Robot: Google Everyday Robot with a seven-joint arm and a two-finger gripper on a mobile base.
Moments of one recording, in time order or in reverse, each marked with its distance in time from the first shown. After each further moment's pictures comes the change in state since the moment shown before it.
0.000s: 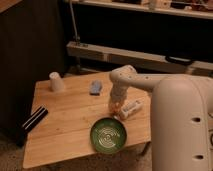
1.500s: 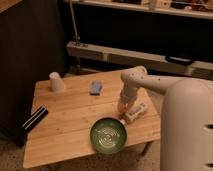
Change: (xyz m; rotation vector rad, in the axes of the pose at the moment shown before) arm 0.021 -0.051 -0.008 0.000 0.012 0.054
